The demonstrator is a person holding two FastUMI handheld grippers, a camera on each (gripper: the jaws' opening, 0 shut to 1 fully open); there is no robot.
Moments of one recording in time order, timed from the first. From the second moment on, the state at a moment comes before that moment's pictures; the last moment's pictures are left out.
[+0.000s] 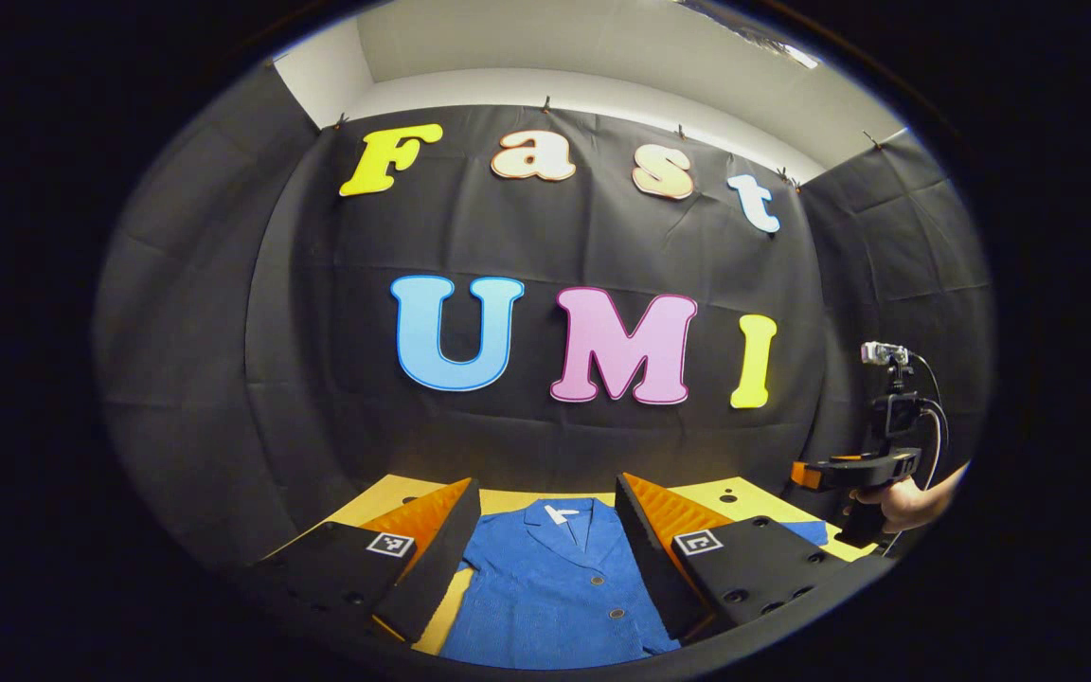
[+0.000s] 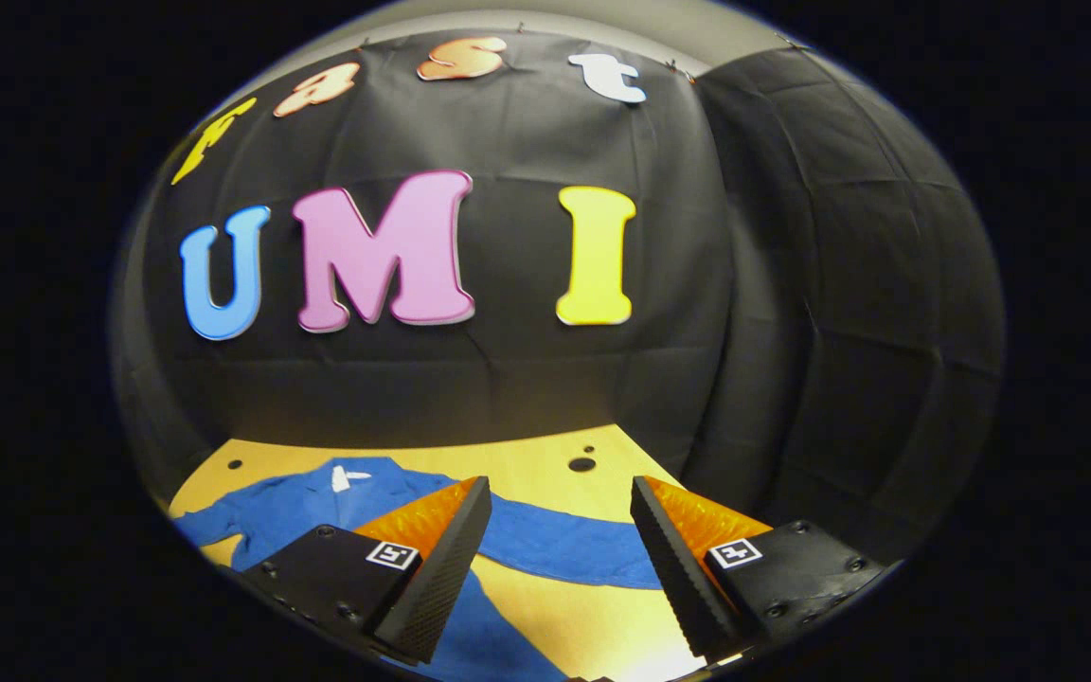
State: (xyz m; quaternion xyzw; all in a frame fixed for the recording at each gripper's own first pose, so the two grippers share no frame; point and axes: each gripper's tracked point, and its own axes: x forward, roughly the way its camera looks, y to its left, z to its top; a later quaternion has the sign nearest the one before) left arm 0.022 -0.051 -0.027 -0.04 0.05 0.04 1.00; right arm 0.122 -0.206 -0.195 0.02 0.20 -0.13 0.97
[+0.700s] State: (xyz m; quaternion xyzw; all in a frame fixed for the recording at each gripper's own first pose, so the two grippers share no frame) left arm 0.076 -0.131 -0.042 -0.02 0.09 0.02 1.00; right arm 0.093 -0.376 -0.393 0.12 0.44 -0.31 0.84
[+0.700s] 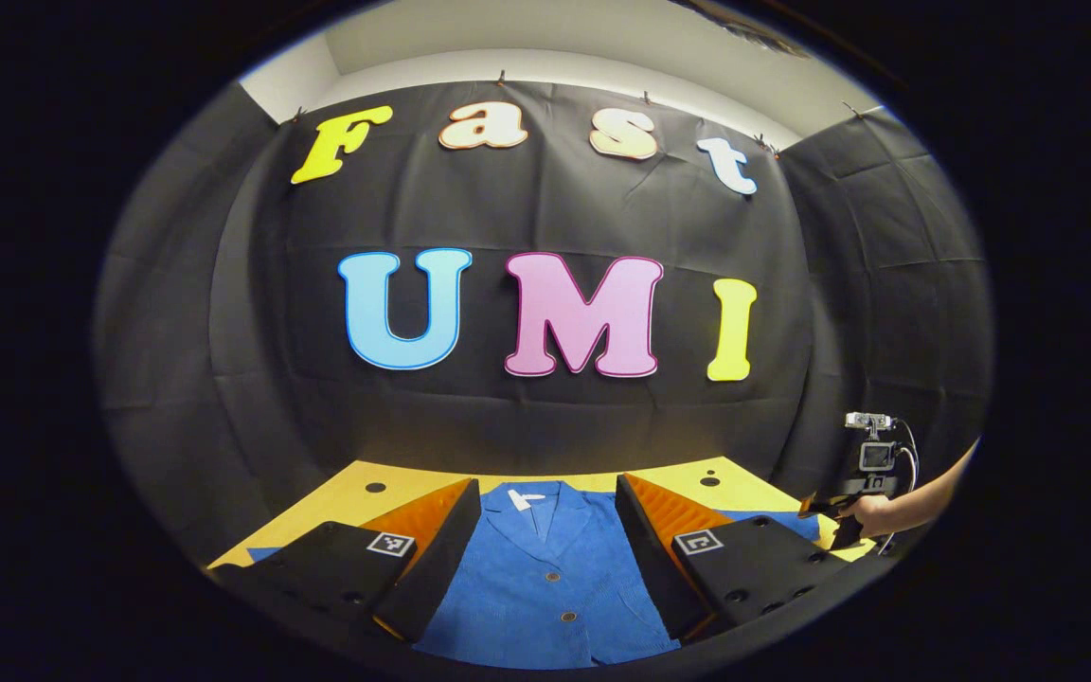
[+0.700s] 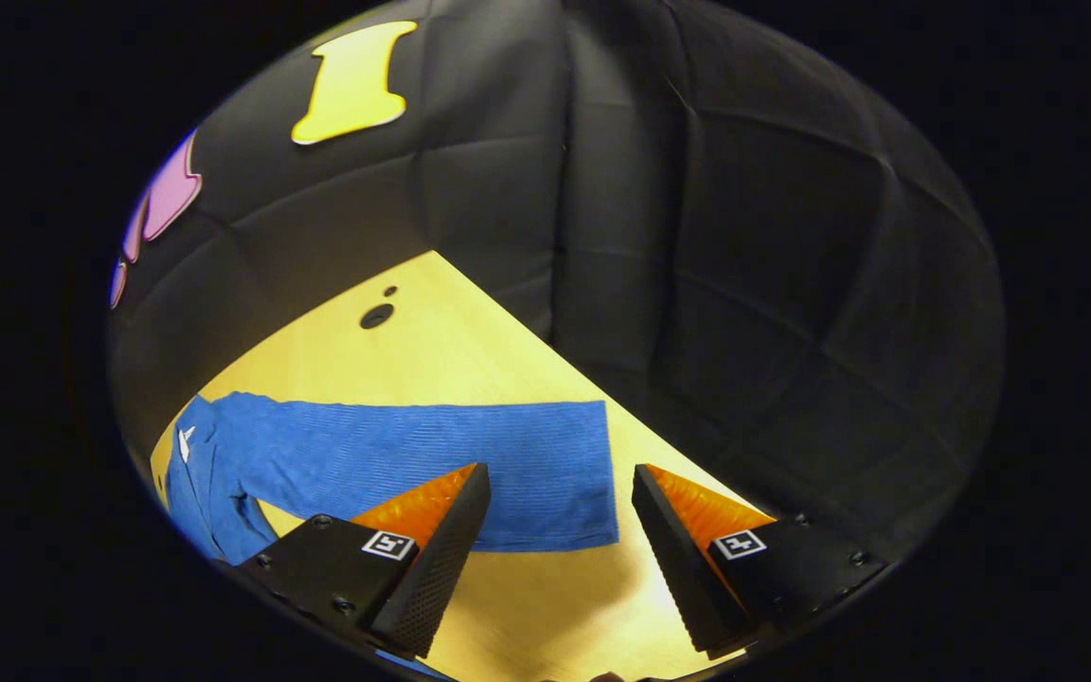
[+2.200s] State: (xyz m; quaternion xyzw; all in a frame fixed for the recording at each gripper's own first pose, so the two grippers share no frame) left arm 0.046 -0.086 -0.056 -0.04 0.12 0.07 0.99; right arm 0.228 -0.163 -0.264 0.15 0.41 -0.04 0.90
